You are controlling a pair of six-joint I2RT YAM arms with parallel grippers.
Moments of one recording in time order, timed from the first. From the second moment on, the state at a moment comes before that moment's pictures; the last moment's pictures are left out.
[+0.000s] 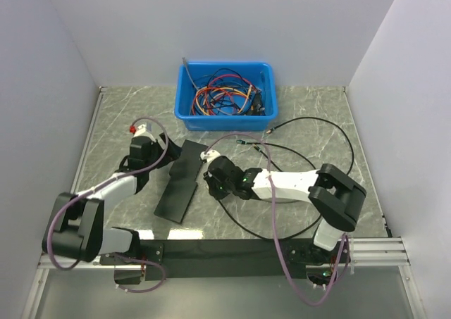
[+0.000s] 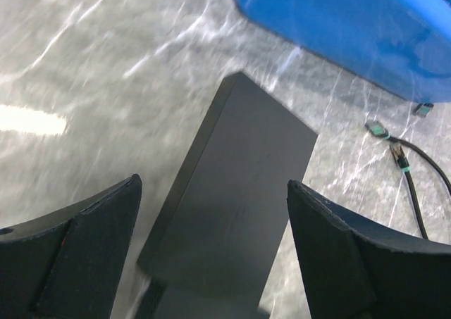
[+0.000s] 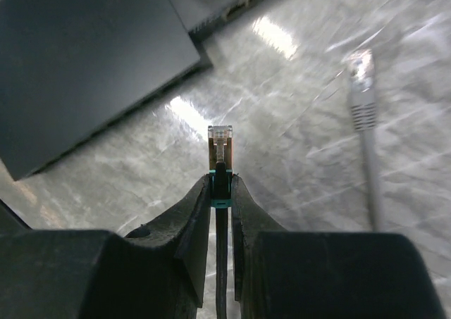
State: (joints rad) left arm -0.20 1.32 0.52 0.27 0.06 -0.65; right arm 1.03 1.66 0.94 -0.10 0.08 0.36
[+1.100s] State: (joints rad) left arm -0.32 1.25 0.35 0.28 0.03 -0.84; right arm 1.12 1.89 1.18 -0.28 0.09 0.31
